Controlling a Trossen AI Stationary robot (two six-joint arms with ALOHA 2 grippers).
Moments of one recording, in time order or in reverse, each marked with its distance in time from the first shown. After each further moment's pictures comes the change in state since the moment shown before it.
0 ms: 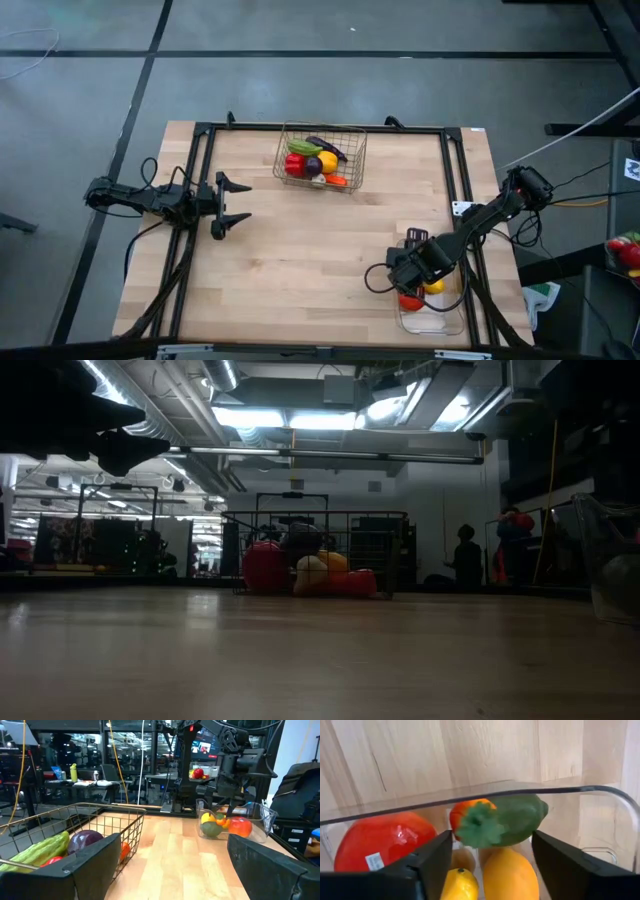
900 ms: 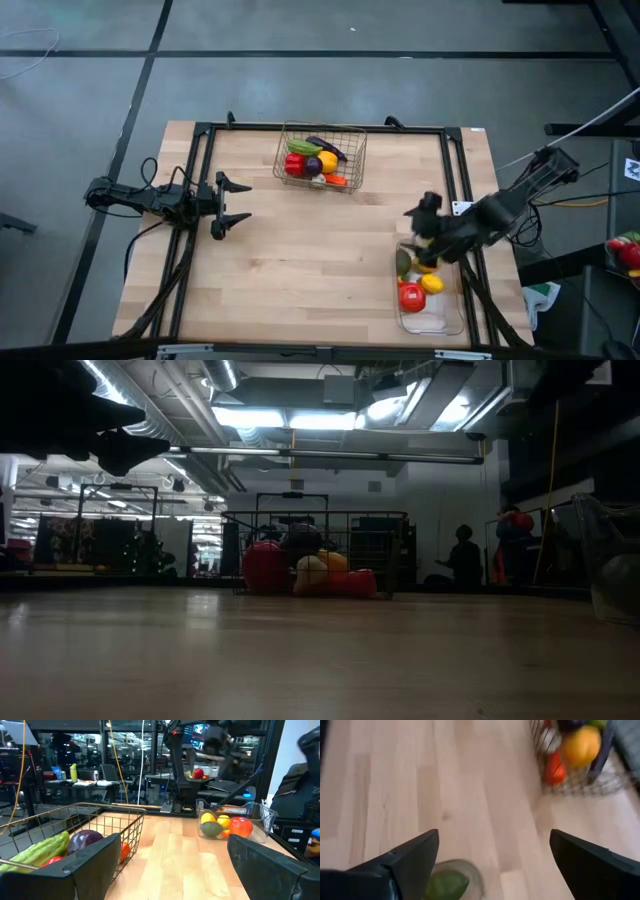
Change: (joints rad) left arm 0.000 0.000 0.000 0.000 0.000 -0.001; right arm 0.000 -0.429 0.004 0.025 0.431 -0.160
